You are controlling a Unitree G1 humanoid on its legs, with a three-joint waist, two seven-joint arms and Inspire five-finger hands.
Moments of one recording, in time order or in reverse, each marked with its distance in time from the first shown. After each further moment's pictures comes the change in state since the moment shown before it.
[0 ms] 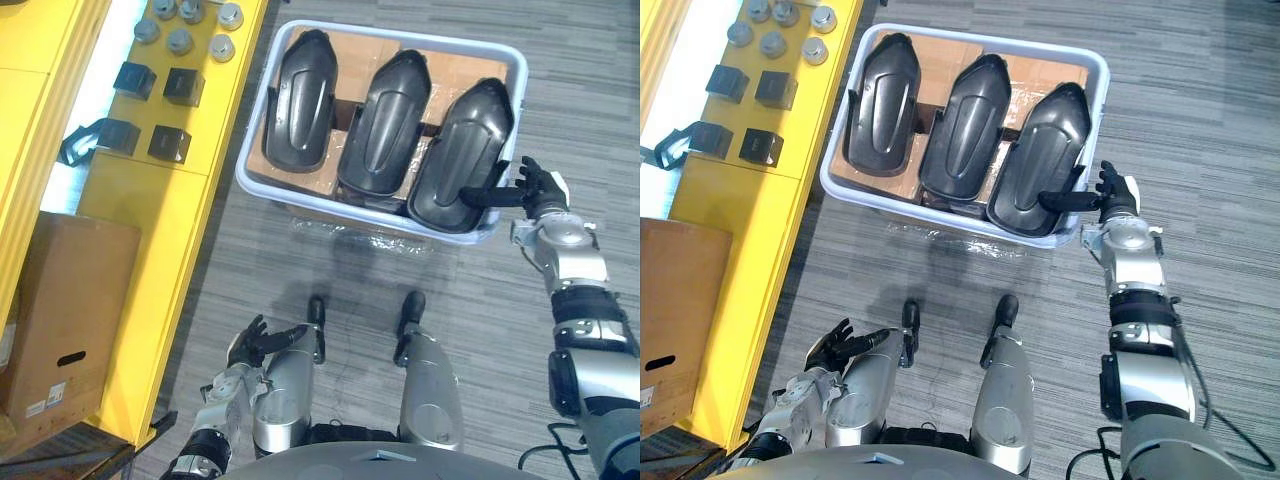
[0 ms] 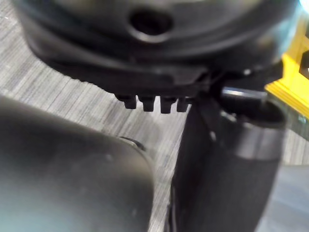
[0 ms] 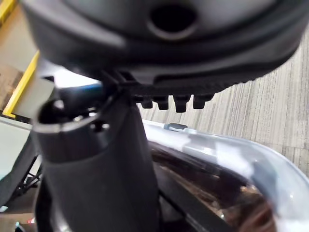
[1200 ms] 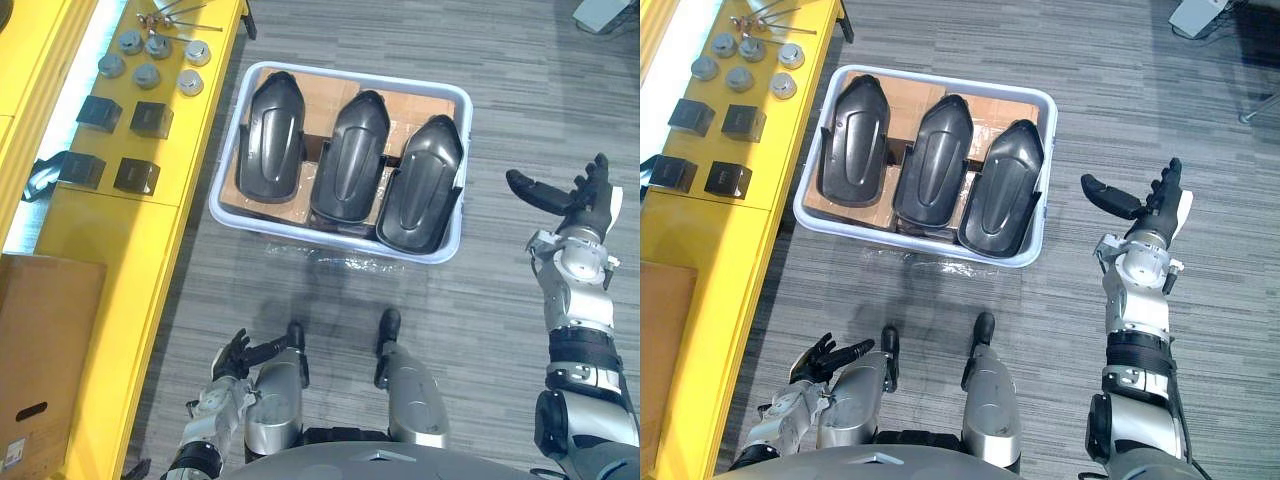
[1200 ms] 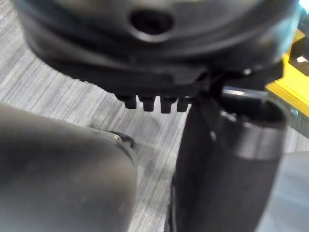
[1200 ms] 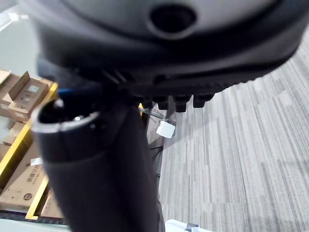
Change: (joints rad) left arm 0.051 0.004 0.111 -0.008 0.066 0.023 0.022; right arm 0.259 0.150 -0.211 -0.331 0.112 -0.207 -0.274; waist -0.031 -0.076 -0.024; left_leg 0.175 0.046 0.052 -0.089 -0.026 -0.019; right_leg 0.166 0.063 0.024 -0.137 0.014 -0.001
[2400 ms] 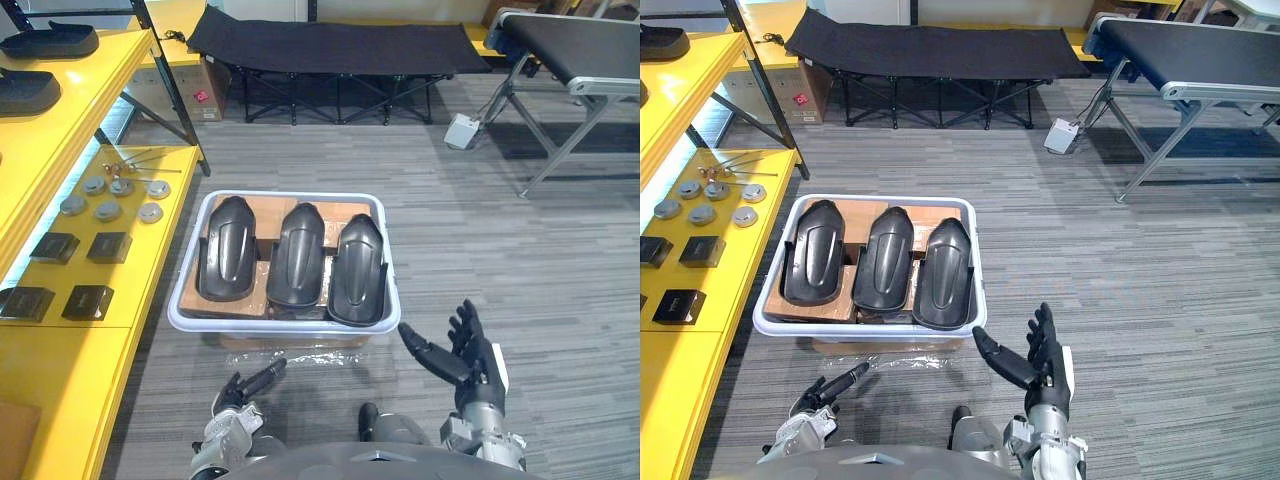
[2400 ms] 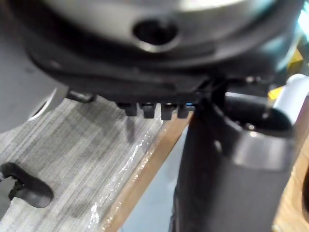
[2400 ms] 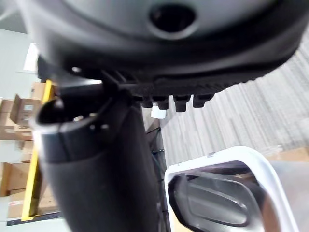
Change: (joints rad) left arm 0.096 -0.151 0.200 -0.024 -0.012 0.090 0.080; right arm 1.033 0.527 0.312 -0.560 -0.098 -0.230 0.197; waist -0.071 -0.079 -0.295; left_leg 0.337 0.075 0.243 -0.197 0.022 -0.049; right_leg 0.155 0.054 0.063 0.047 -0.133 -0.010
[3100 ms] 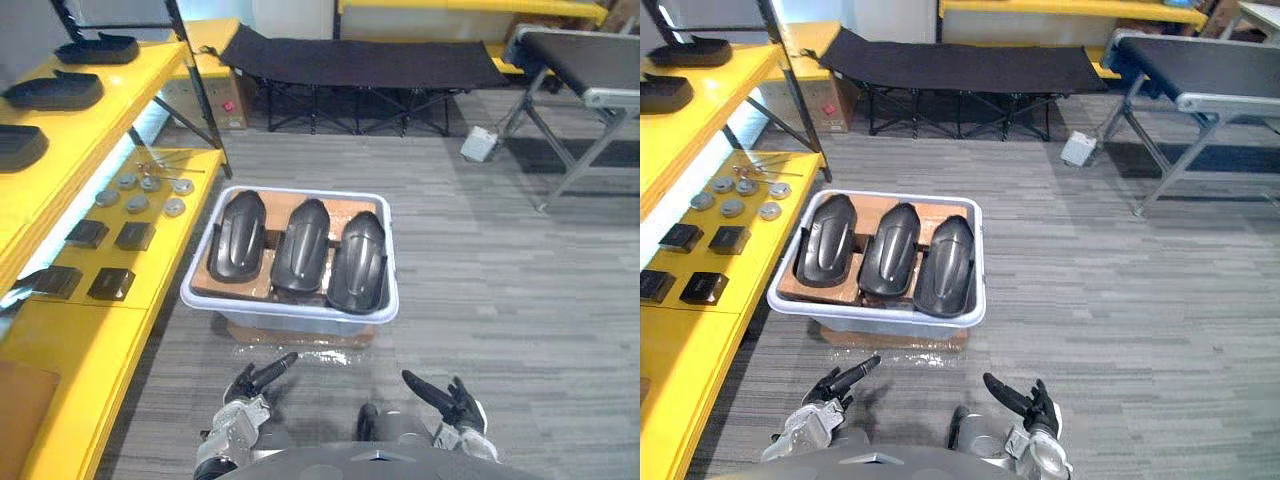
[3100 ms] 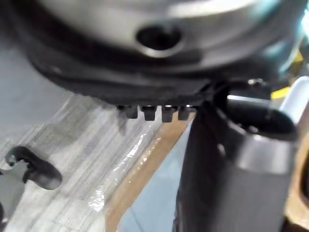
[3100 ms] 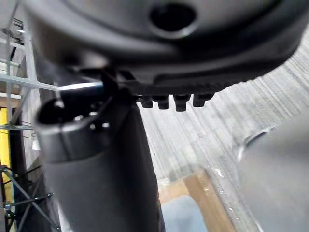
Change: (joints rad) left arm -0.048 -0.027 0.015 -0.017 0.022 0.045 -0.068; right arm -0.356 -0.025 -0.271 0.846 0.029 0.079 0.017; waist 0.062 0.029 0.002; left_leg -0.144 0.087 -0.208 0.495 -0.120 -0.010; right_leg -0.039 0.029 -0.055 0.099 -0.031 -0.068
